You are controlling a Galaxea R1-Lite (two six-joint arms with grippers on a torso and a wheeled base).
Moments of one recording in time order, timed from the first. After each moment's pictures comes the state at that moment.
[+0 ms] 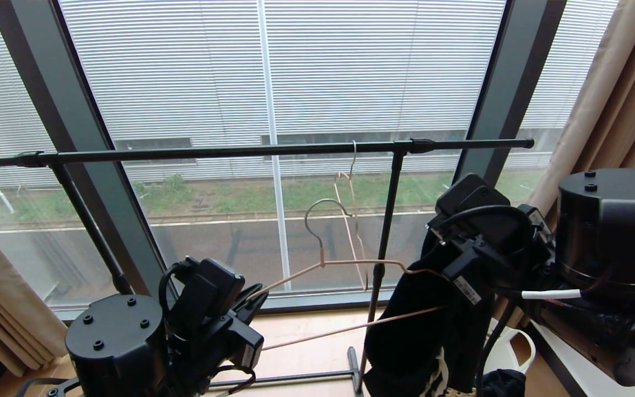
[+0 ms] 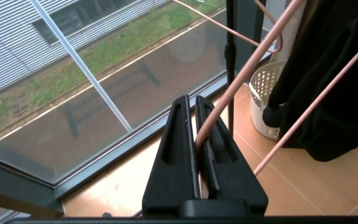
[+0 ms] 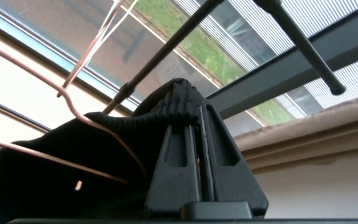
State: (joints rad) left arm -0.74 1.77 -0.23 -1.33 0.27 0.18; right arm 0.81 1.53 -0.78 -0.39 -0.68 -0.43
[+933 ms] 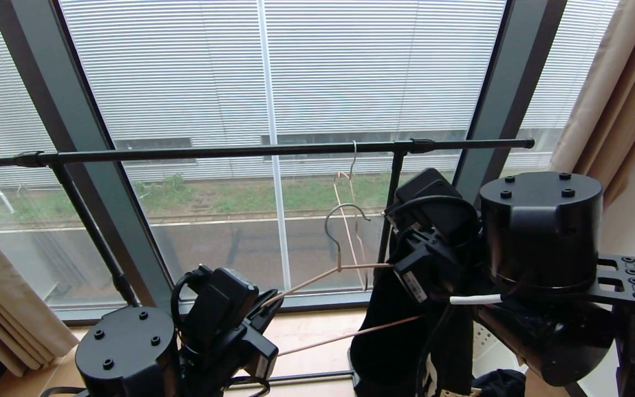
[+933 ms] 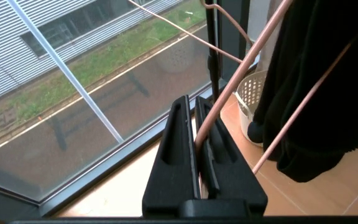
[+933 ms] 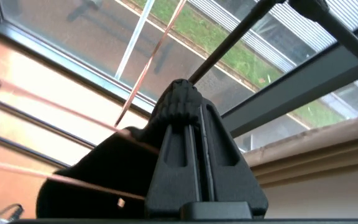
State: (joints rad) left arm -0.81 1.81 -0.22 -1.41 0.27 0.17; right arm 0.90 1.65 -0.89 -0.39 -0.71 -0.22
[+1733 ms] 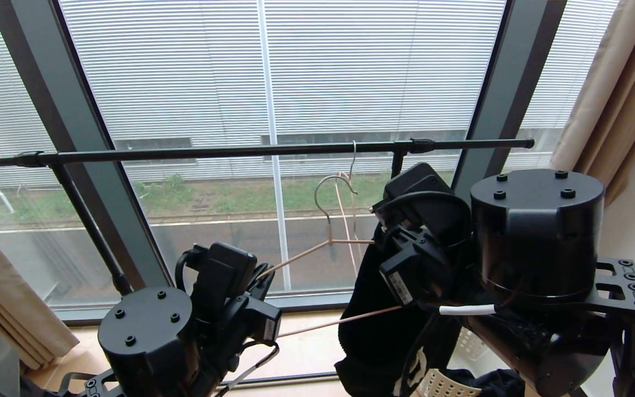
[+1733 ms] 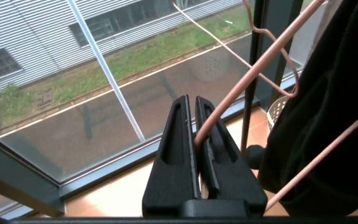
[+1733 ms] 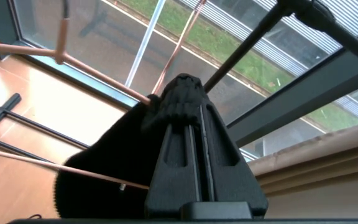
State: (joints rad) left arm -0.80 1.84 -0.33 -1.41 0.47 0.14; right arm 0.96 1.66 -0.92 -0.39 -0.71 -0.18
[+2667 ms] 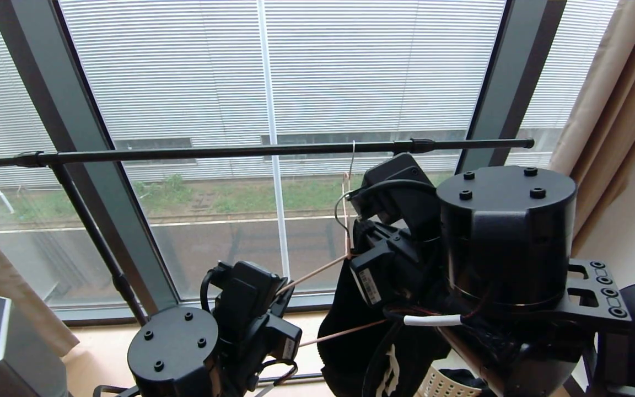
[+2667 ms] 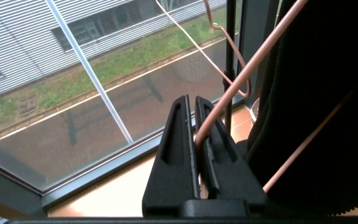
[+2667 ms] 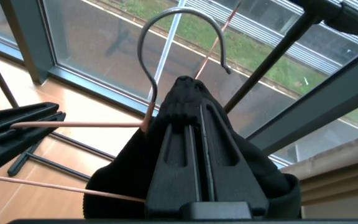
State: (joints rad) left arm -0.87 1.92 -0.32 -1.48 0.47 0.13; right arm 1.03 1.71 -1.00 -0.39 -0.73 -0.06
